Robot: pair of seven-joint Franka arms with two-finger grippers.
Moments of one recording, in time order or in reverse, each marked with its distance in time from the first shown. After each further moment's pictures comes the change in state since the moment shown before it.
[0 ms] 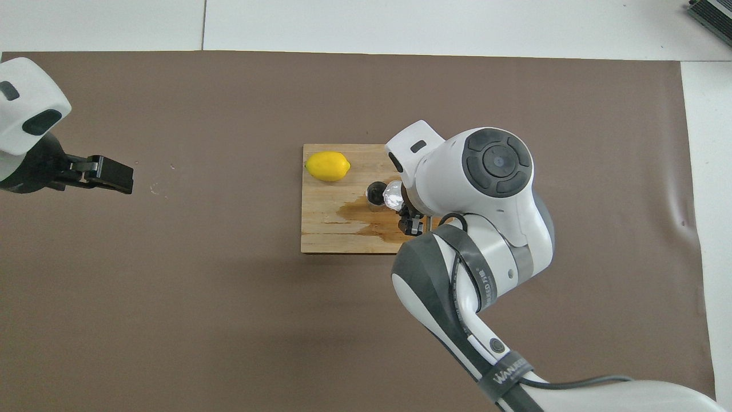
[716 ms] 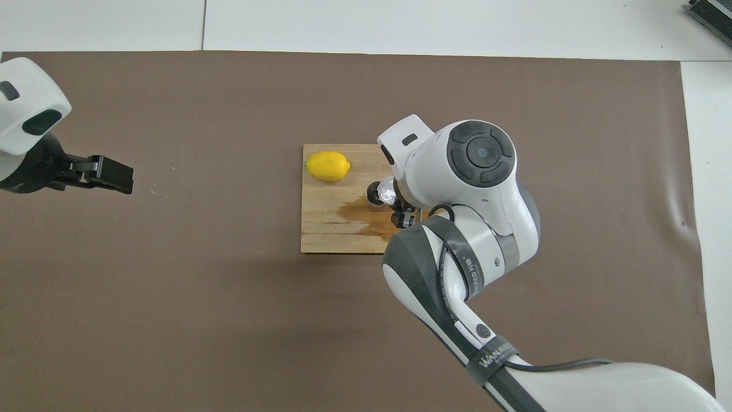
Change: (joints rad) left arm 0.000 0.000 0.000 0.000 0.000 0.000 0.000; right arm 0.010 0.027 0.000 0.029 -0.002 0.000 0.028
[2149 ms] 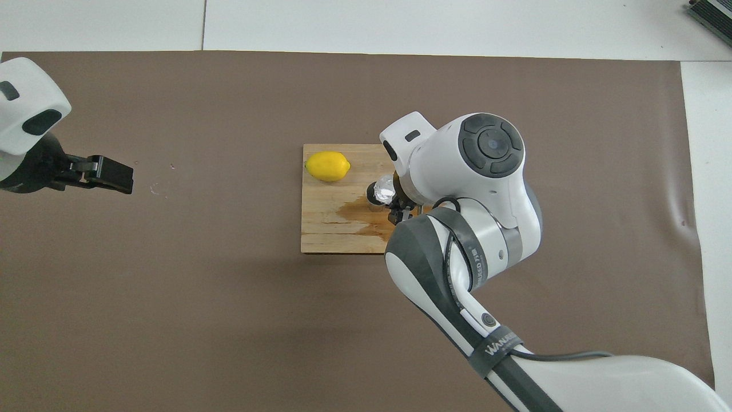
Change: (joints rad) left arm 0.000 0.000 0.000 0.000 0.000 0.000 0.000; right arm -0.020 0.008 -0.002 0.013 0.123 0.003 -0.085
